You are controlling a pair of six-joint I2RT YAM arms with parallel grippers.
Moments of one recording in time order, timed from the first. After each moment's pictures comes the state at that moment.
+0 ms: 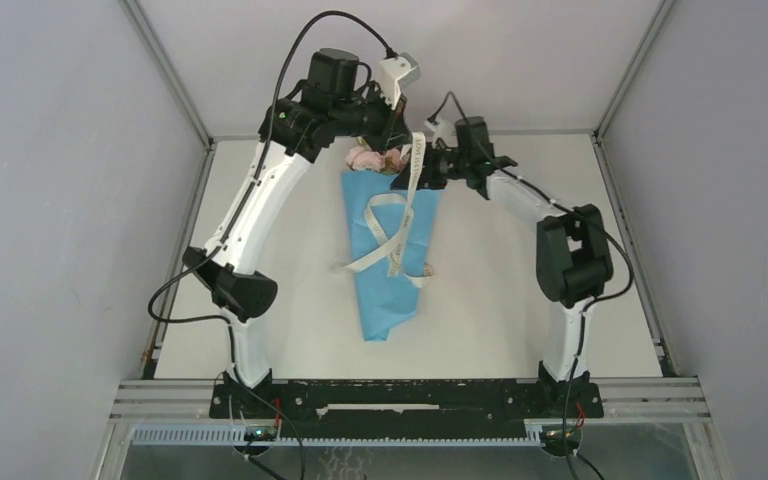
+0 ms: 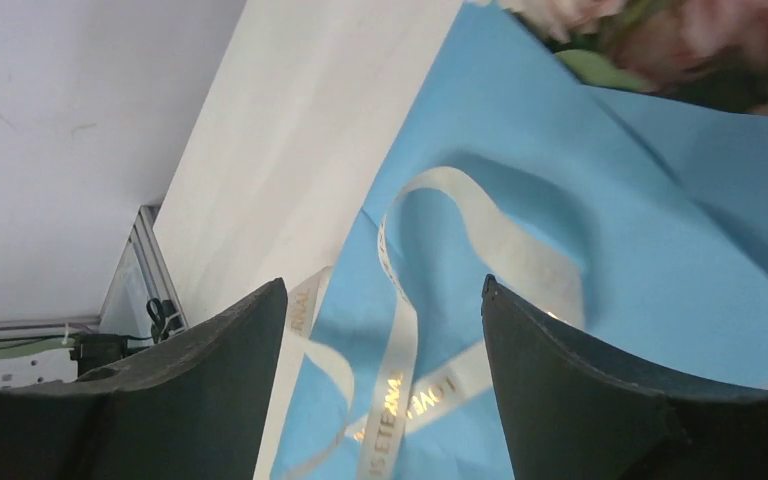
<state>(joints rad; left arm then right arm) -0.57 1.94 2.44 -0.99 0.47 0.18 0.37 2.03 1.59 -0.17 -0.73 0.40</state>
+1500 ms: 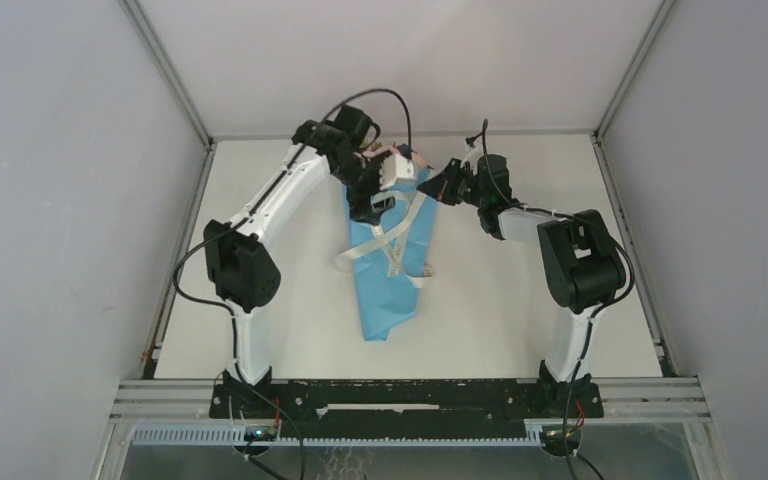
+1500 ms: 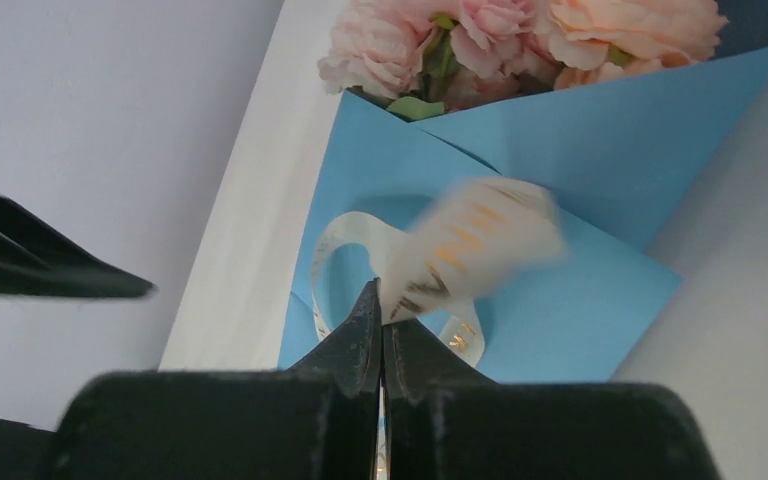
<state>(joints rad) -0.49 2.01 2.10 -1.19 0.50 0.91 0.31 1.91 1.10 0.53 -0.51 0.71</state>
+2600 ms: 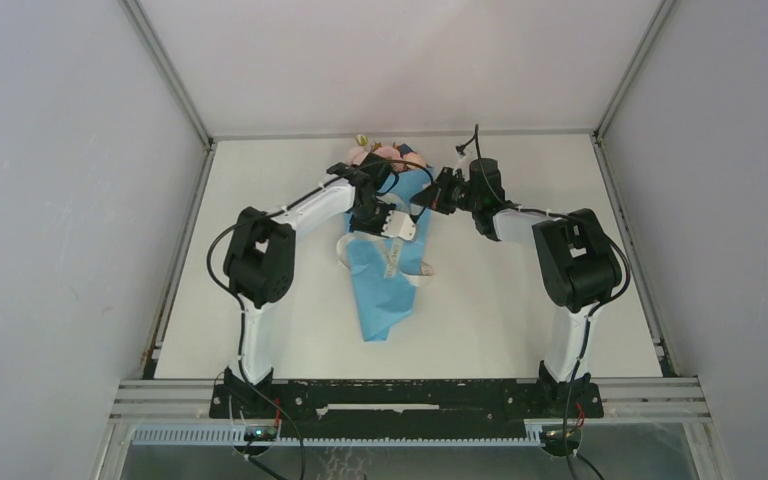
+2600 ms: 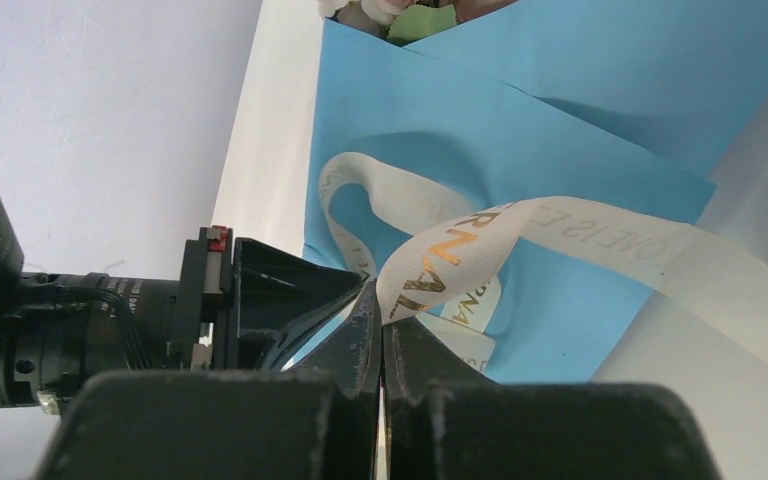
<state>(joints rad) -0.55 2.10 1.72 -0.92 0.18 1.36 0.33 1.93 1.11 0.44 -0.56 0.75</state>
